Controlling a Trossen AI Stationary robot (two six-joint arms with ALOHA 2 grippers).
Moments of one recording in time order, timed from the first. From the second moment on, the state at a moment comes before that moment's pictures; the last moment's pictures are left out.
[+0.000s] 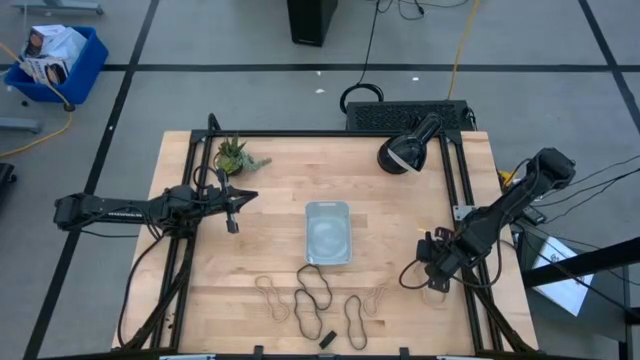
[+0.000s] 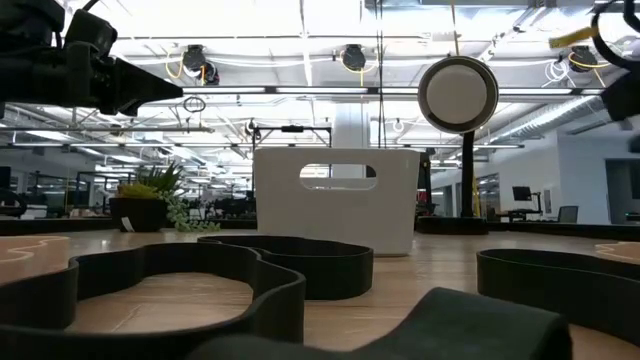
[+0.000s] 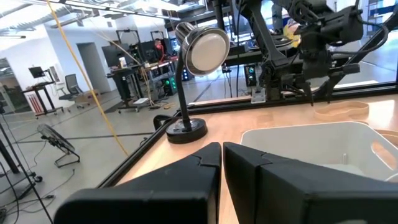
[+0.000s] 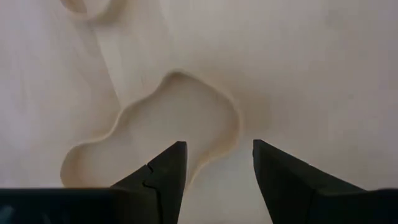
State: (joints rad) left arm 0.07 0.38 0.01 0.42 -0.16 0.21; right arm 0.72 1.13 0.55 -0.85 0.02 1.03
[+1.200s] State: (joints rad) left arm 0.07 0.38 0.01 0.42 -0.16 0.21; right arm 0.75 1.12 0.44 -0.73 0.15 1.08
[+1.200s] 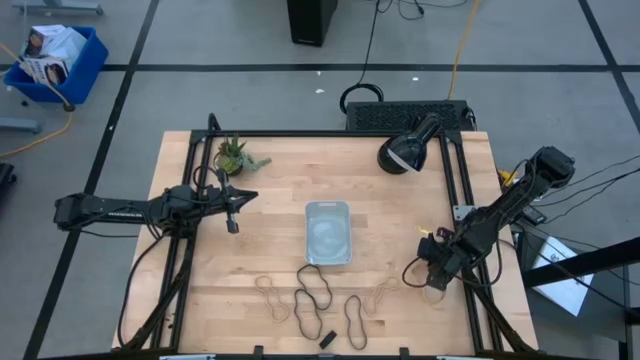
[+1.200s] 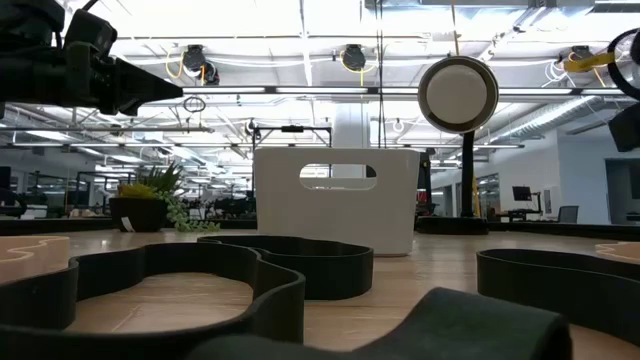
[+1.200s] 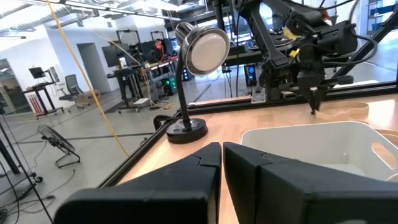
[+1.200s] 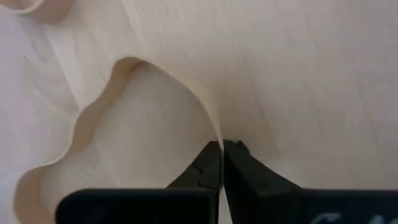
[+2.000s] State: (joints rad) left arm 0.07 0.38 0.01 0.42 -0.16 0.21; right arm 0.56 1.11 0.98 -1.04 0.68 0.53
